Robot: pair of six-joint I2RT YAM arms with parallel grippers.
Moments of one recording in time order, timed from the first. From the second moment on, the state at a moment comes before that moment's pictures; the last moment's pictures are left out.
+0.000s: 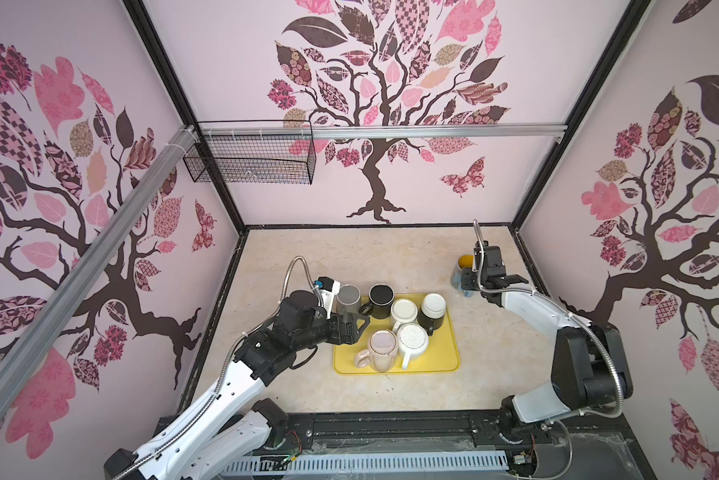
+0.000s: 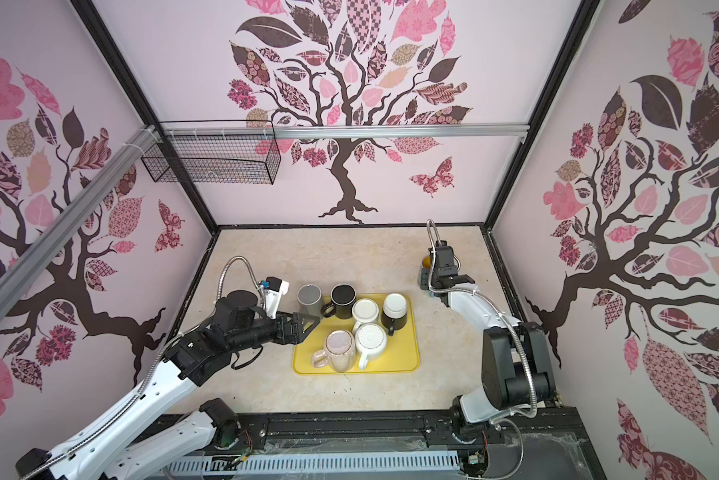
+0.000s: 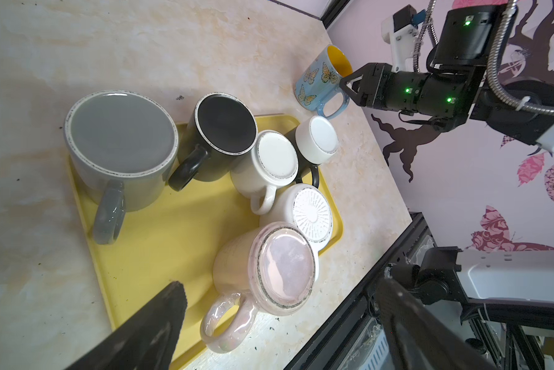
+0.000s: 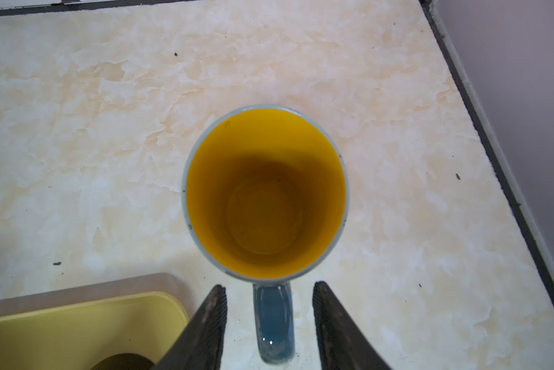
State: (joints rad) left arm -0.64 0.85 0.79 -0.51 0.24 -0.55; right arm 0.14 1.50 0.97 -0.27 0.22 0.19
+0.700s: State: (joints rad) left arm -0.68 0.84 0.79 -0.57 0.07 -0.50; right arm 0.39 1.14 1.13 -0.30 0.03 0.21
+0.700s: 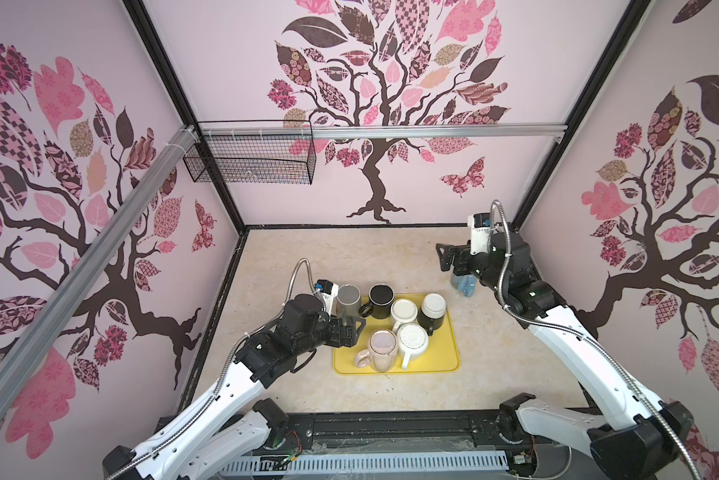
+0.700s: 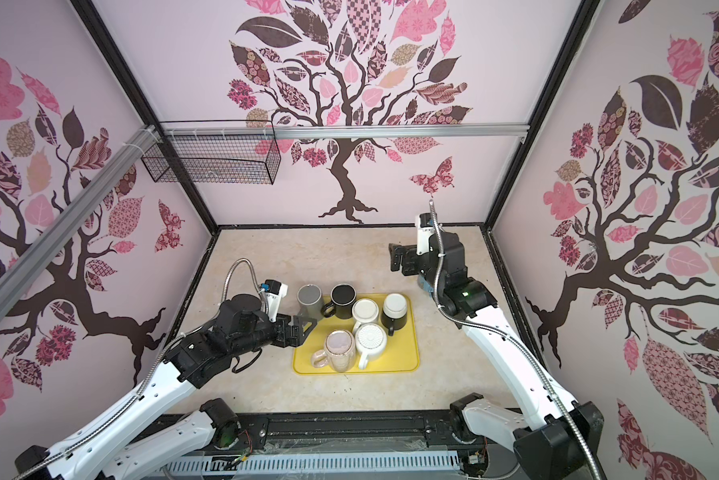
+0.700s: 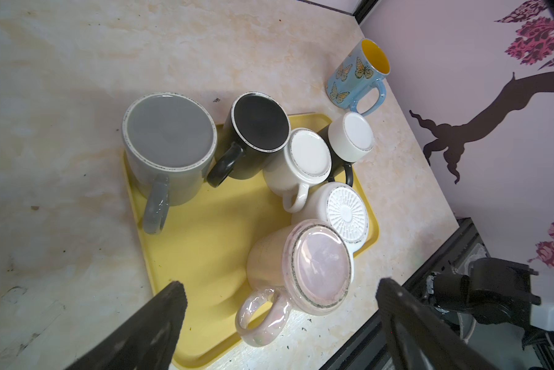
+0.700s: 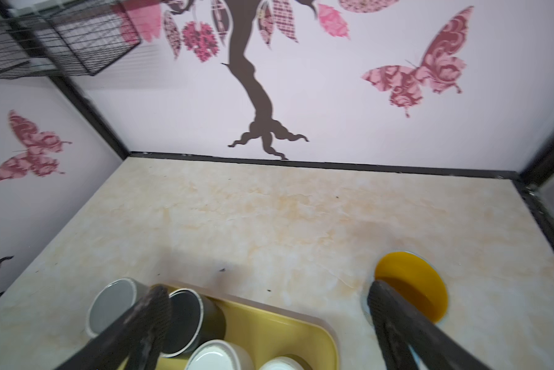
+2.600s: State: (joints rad) left arm -0.62 1.24 0.74 -0.34 -0.22 -0.43; right arm 0.42 1.10 0.85 -0.22 -0.12 0.51
